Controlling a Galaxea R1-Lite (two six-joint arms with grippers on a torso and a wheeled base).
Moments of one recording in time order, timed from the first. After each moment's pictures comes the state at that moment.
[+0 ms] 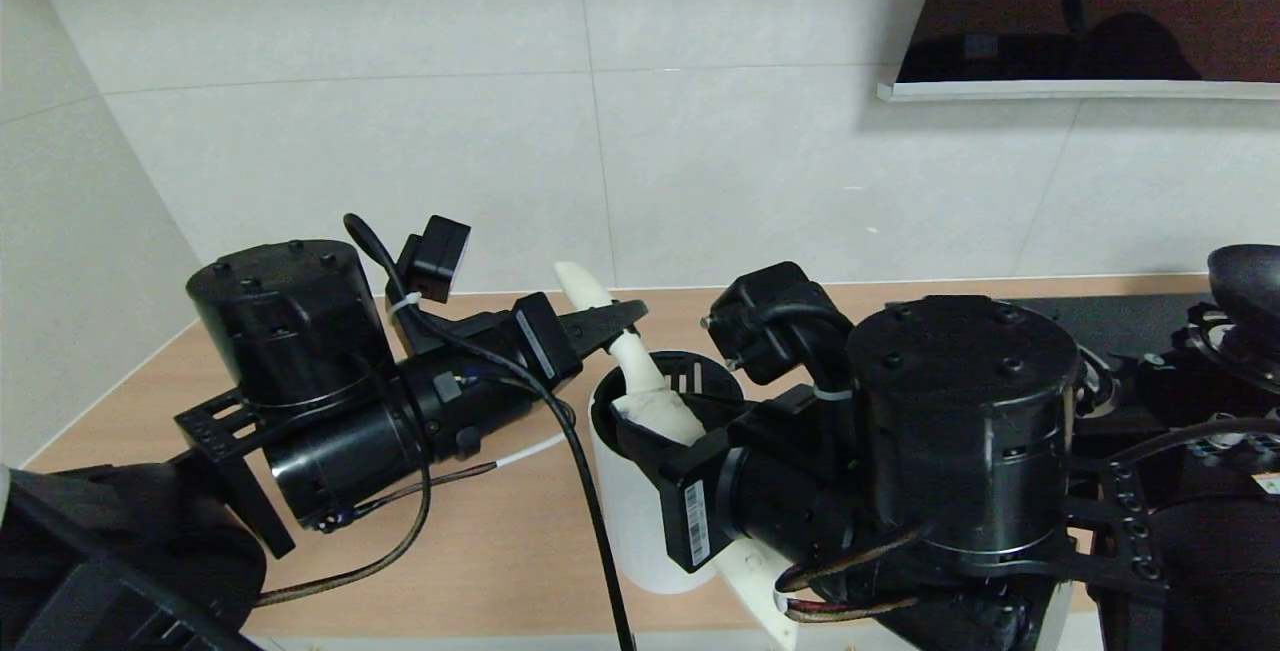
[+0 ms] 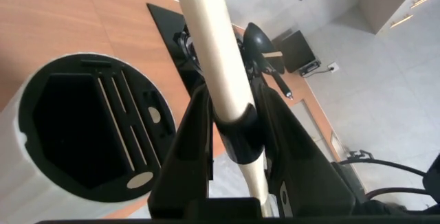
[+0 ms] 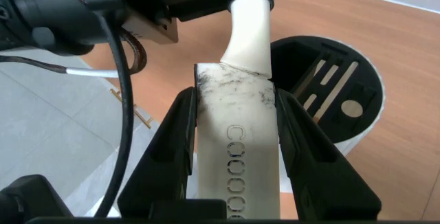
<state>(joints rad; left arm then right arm) -0.55 1.68 -0.66 -0.98 -0.26 -0.84 1.08 1.75 -0.94 -0.61 -0.34 0.18</state>
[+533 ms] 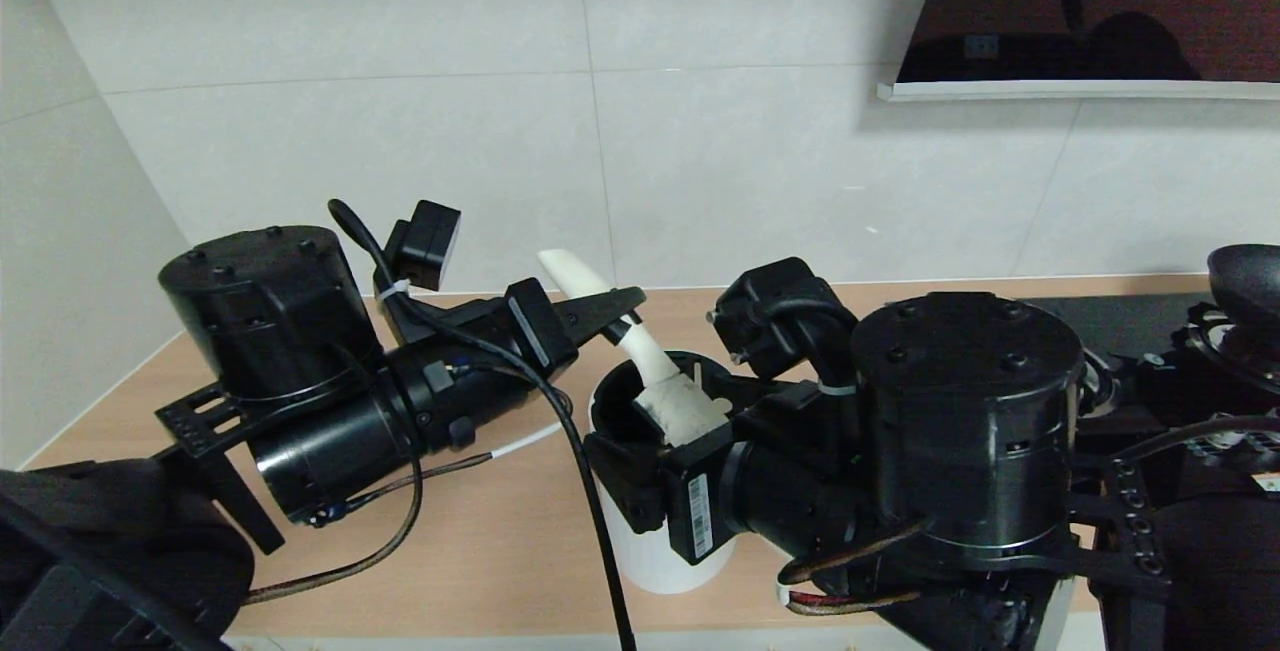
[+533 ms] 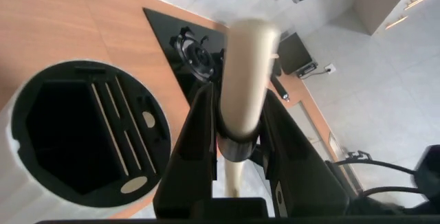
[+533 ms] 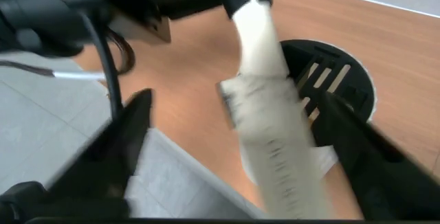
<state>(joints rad) -0.56 1.66 -0.68 -0.99 -0.25 -0.85 1.07 1.74 -0.94 -0.61 -0.35 0.18</state>
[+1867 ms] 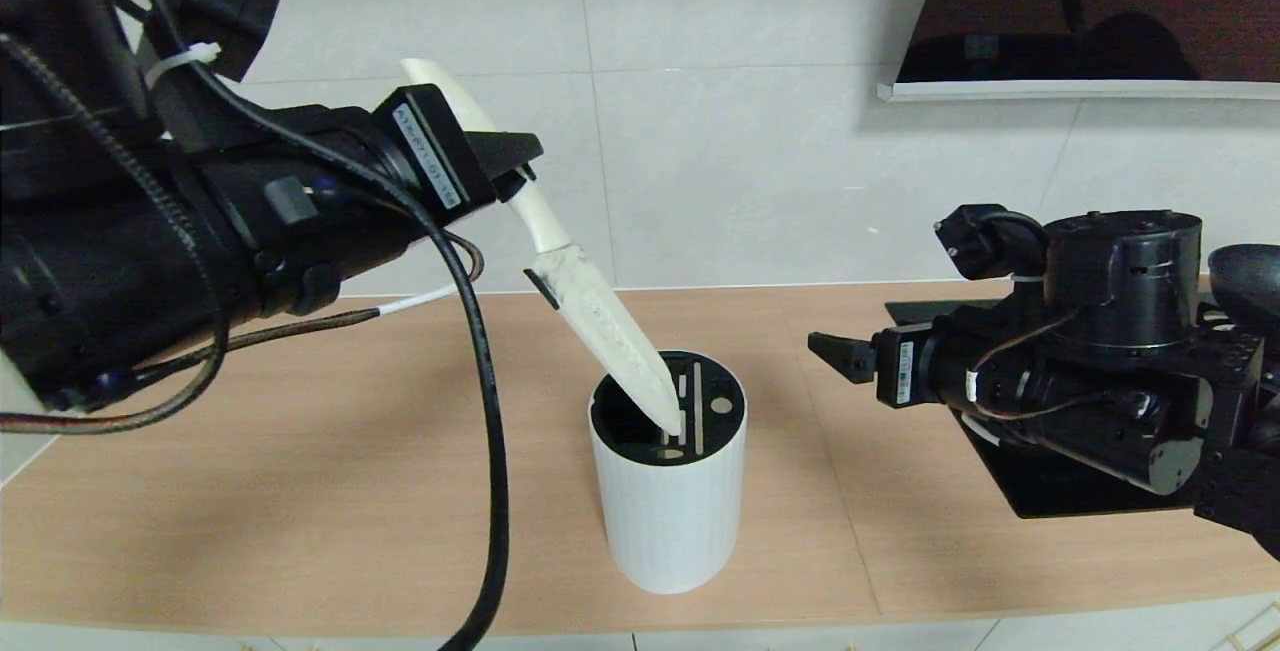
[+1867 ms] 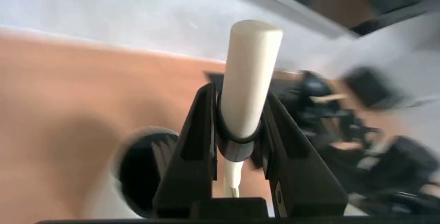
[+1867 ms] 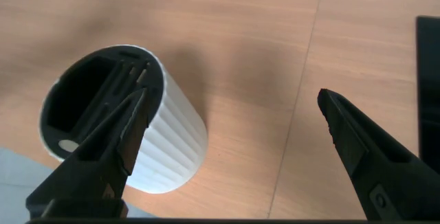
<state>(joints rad) -0.63 1.45 -1.09 -0.34 0.18 -0.48 0.60 1.64 -0.83 -0.54 -0.20 0.18</state>
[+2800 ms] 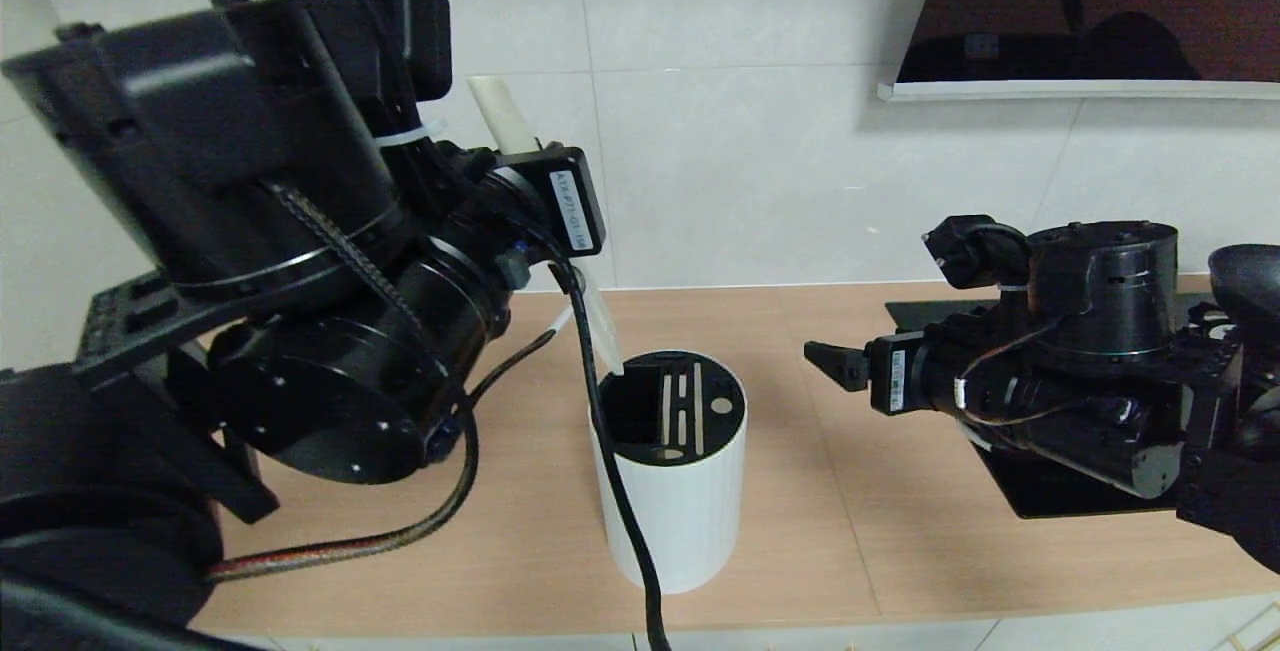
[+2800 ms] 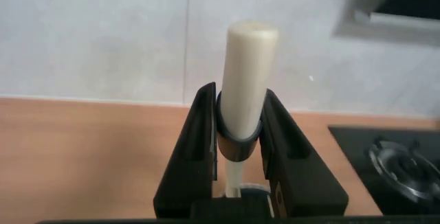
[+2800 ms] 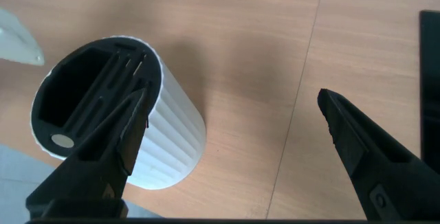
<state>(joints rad) -0.84 1.62 -1.00 -0.79 0.78 -0.03 0.61 1.66 -0.82 -0.55 -0.20 0.18</state>
